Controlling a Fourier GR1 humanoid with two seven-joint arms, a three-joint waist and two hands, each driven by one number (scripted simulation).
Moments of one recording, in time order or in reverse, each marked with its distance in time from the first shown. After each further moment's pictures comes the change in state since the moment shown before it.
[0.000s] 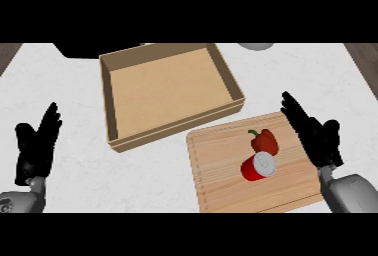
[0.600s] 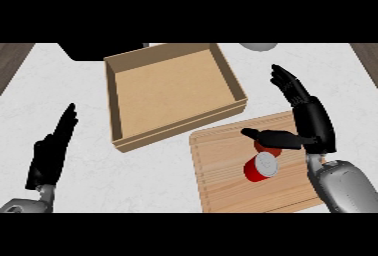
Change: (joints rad) left arm 0.039 -0.005 -0.084 -0.077 -0.062 -0.061 -0.103; right arm -0.098 0.084 -0.023 -0.144 0.135 -0.154 -0.122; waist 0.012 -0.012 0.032
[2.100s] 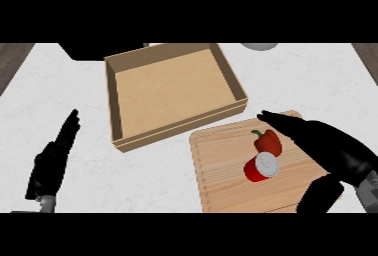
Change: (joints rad) left arm 0.070 -0.044 0.015 -0.089 -0.069 -0.038 0.014; right arm -0.061 -0.402 0.203 -0.381 0.199 0.697 0.679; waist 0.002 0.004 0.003
